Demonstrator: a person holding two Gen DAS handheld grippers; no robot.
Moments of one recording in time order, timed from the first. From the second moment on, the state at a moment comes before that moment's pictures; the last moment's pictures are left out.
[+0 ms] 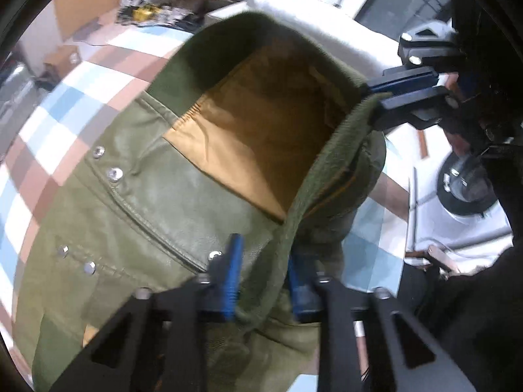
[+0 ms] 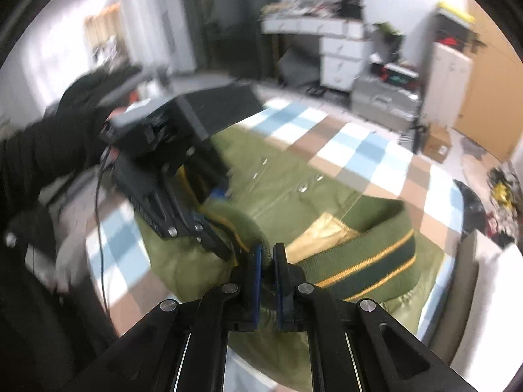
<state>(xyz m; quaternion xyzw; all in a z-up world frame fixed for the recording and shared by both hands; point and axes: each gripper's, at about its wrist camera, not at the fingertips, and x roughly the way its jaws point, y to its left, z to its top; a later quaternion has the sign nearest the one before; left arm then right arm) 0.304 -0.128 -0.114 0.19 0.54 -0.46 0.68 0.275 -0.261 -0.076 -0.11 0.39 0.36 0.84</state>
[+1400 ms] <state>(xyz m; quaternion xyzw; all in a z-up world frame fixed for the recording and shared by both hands) 0.364 0.069 -0.103 0.15 0.53 -0.10 0.83 0.417 -0.242 -0.111 0.01 0.38 0.22 0.90</state>
